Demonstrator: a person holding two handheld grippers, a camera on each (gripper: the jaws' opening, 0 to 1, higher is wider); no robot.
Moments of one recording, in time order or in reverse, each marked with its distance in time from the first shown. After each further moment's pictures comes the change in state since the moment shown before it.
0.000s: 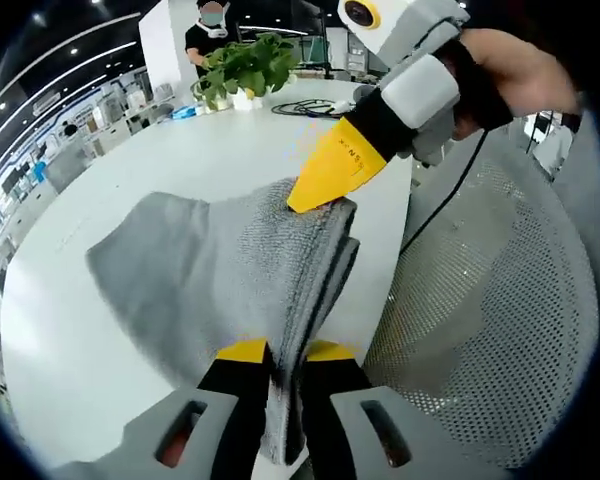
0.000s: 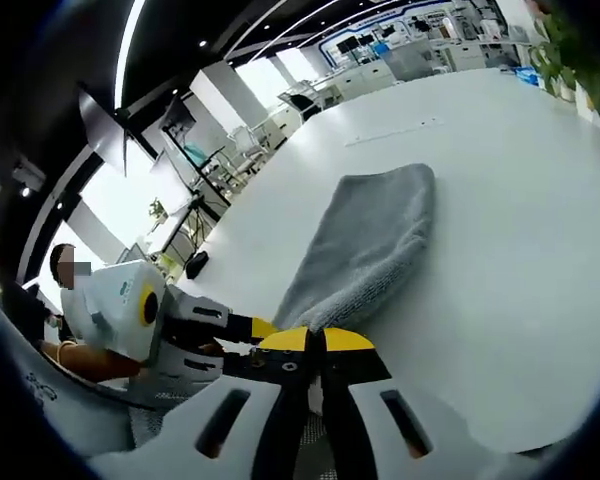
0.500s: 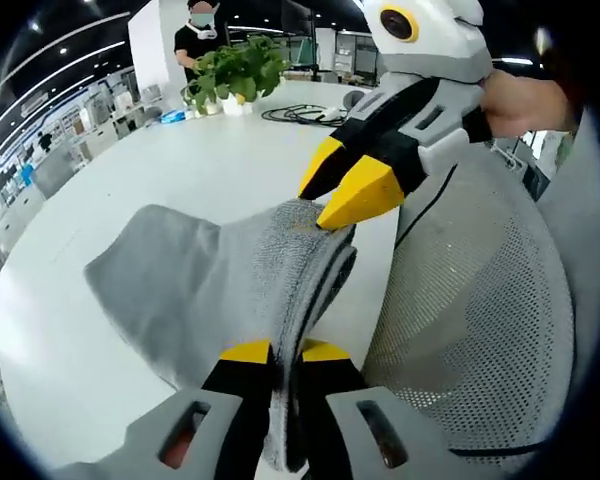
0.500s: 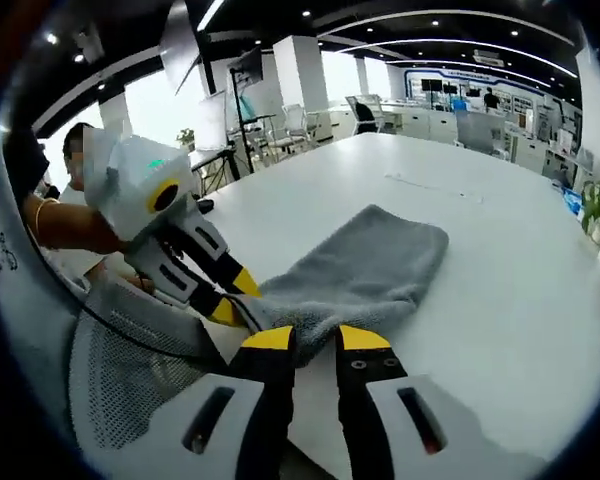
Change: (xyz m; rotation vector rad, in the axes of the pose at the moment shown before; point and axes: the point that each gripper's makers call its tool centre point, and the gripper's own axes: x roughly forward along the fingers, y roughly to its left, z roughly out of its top) left arm -0.012 0.011 0.020 0.014 0.003 -0.068; right arm -0.018 0.006 0.012 -0.465 -0.026 -0.003
